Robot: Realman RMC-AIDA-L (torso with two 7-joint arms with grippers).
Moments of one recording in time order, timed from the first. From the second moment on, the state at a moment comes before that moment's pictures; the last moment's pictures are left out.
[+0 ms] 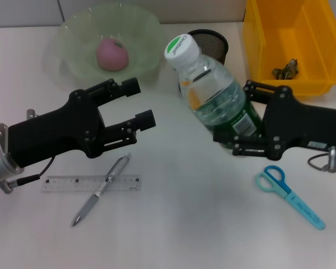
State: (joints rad) left arm -0.36 -2.06 1.04 0.57 1.39 1.74 -1.19; right arm 0.32 2.08 -1.11 -0.81 -1.50 -1.59 1.10
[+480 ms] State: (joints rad) left arm -0.38 -2.07 1.04 0.56 1.36 1.78 -1.23; right arm 0.42 2.08 -1.11 -0.49 -1.42 -1.66 0.85
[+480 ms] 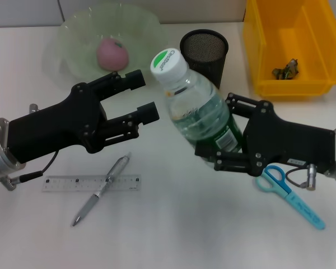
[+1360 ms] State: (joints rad) left arm -0.42 -2.07 1.04 0.49 1.36 1.82 -1.22; right arm 0.52 2.09 -1.13 -0.31 -1.42 -1.65 0.75
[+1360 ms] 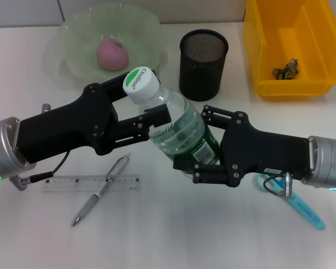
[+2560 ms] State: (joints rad) left arm -0.46 -2.07 1.04 0.41 1.29 1.81 -1.19; right arm 0.56 2.09 -1.13 -0.10 -1.32 -1.69 0.62
